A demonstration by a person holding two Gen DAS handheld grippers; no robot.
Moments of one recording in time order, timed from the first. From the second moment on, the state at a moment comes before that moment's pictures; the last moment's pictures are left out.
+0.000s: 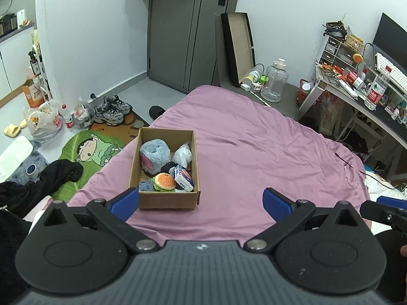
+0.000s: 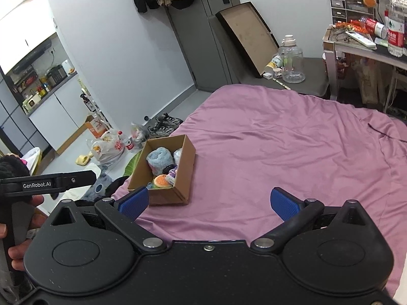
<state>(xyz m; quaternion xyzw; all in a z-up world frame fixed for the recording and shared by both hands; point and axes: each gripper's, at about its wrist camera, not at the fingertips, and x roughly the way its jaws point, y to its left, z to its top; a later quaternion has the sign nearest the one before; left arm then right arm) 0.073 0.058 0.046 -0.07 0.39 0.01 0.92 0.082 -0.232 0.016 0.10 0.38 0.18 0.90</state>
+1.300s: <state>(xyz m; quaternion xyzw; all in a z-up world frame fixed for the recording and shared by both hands) 0.047 0.039 0.041 -0.04 0.39 0.03 0.92 0.071 -0.233 0.006 0.08 0.38 0.19 0.90</state>
